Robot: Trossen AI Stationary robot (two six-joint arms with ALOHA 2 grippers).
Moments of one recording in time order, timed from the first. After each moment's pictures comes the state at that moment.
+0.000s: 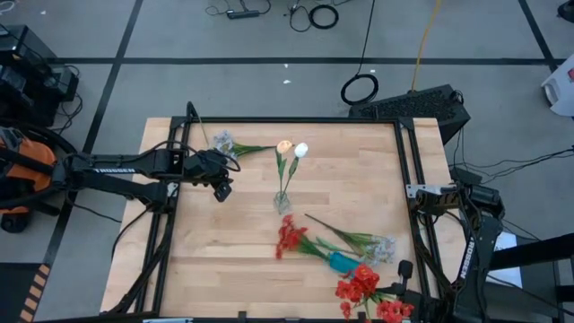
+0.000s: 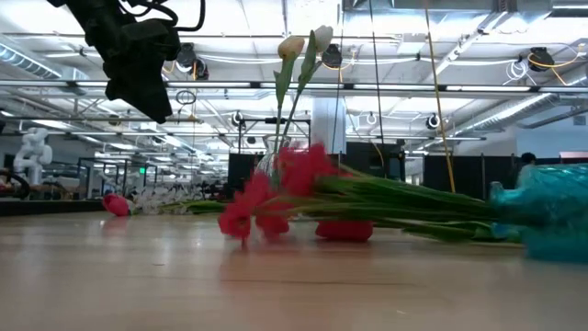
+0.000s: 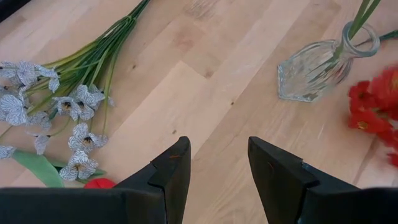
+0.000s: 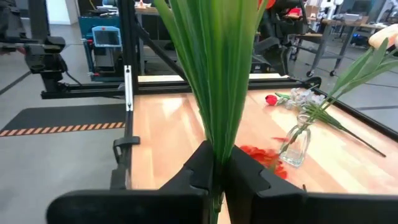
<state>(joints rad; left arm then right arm) 0.10 0.96 0.78 -0.76 -0.17 -0.52 1.25 1.80 1.47 -1.01 1.36 1.34</state>
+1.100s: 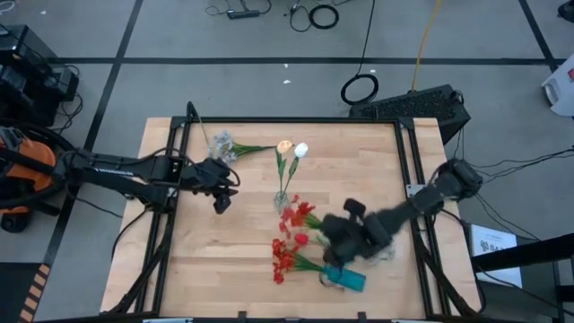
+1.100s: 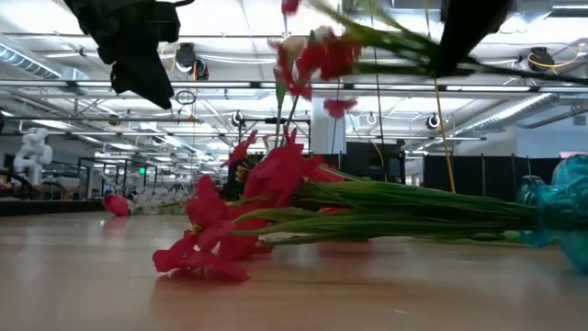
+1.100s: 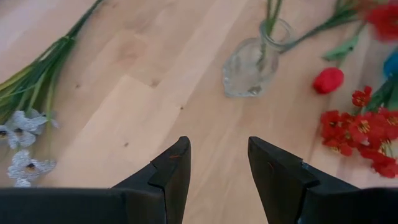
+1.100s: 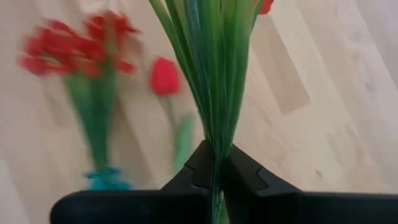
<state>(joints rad) -0.06 0.96 0.78 -0.68 -0.16 -0.52 0.51 1.71 1.47 -1.14 0.39 0.89</state>
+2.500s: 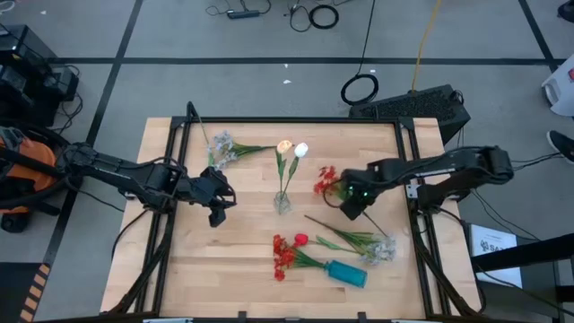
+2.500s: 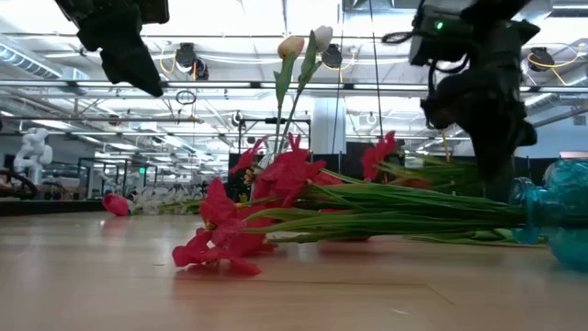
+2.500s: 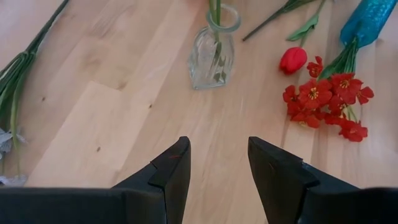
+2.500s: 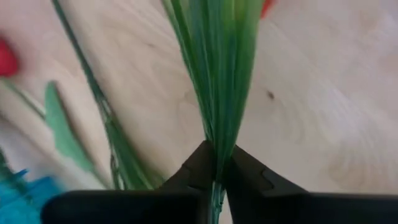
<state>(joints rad) -0.22 0.96 0.78 -0.66 -0.22 -0.52 -0.05 1.31 0.79 -0.84 -0.13 0.83</state>
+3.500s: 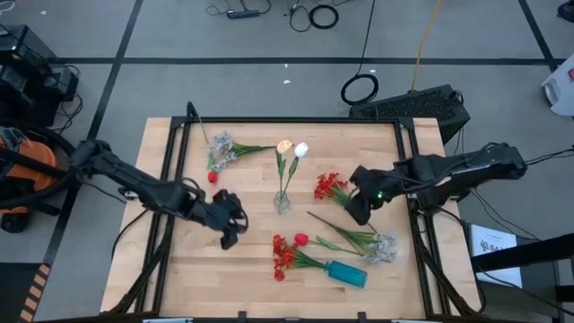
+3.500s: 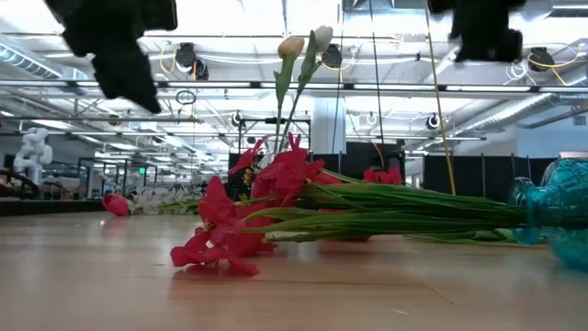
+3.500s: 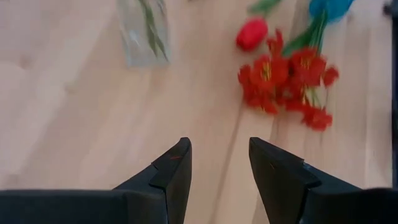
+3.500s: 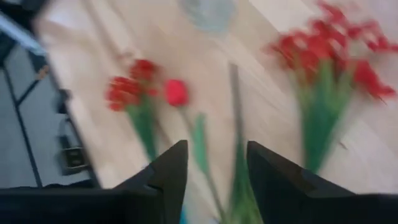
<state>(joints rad) -0.40 1.22 0.78 -0.47 -0.22 -0.70 0.21 1.14 1.09 -0.88 0.03 0.90</state>
